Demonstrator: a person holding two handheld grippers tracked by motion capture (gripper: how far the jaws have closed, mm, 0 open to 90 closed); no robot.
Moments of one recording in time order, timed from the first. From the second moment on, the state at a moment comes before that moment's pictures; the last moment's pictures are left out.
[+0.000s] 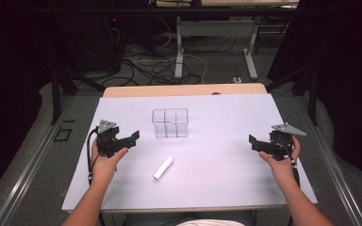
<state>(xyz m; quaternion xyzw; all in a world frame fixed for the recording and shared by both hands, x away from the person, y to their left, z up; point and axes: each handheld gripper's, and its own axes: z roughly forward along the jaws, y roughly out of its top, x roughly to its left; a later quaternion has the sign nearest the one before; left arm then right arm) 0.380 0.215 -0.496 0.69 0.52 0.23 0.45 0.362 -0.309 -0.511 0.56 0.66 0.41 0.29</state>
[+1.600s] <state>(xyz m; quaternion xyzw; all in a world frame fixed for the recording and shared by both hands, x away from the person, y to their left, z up) 0.443 0.161 -0.470 0.70 0.56 0.21 0.39 0.362 -0.309 -0.516 0.57 0.66 0.41 0.27</state>
